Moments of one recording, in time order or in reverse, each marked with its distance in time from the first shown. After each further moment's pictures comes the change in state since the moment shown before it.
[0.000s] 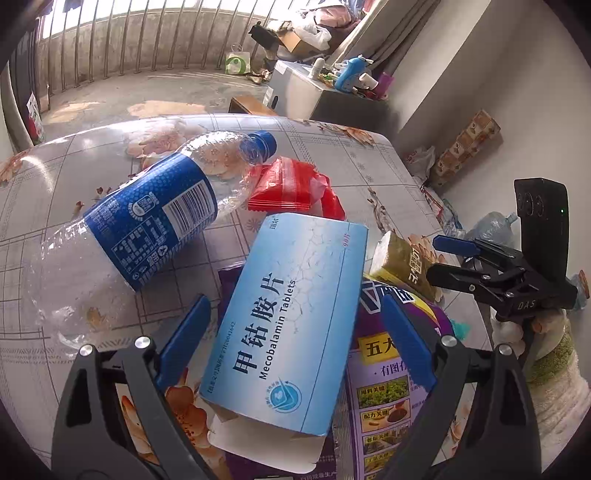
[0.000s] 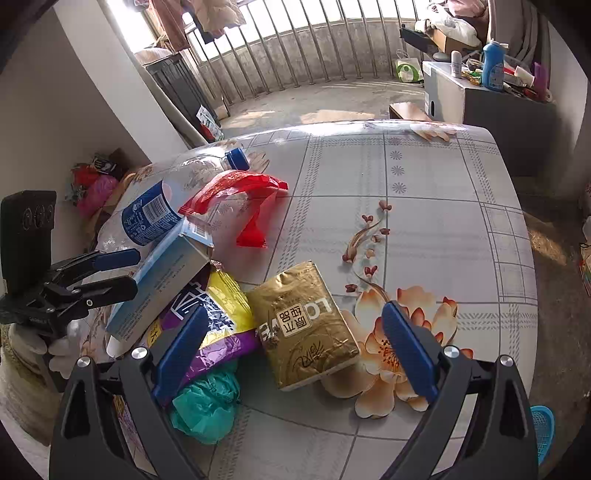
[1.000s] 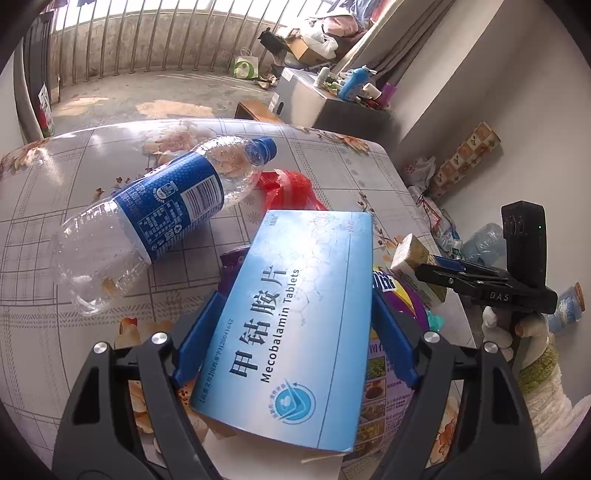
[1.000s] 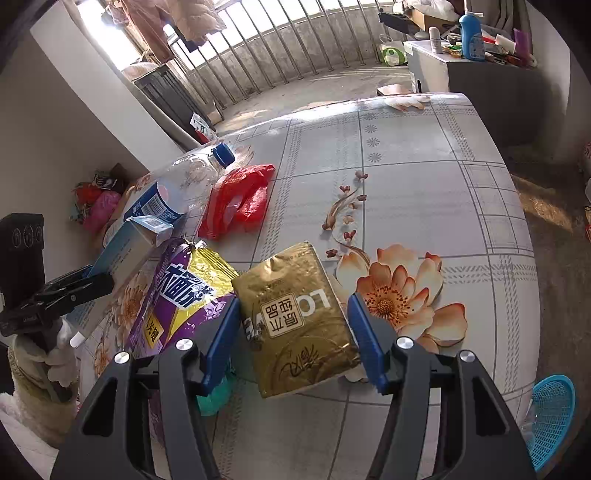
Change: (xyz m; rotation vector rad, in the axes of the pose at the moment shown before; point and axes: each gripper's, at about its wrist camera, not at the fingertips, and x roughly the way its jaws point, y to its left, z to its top) left arm -0.035 -0.008 -0.017 -0.044 -0.045 0.003; right arm -0.029 -0.024 -0.027 0.123 -0.033 0.042
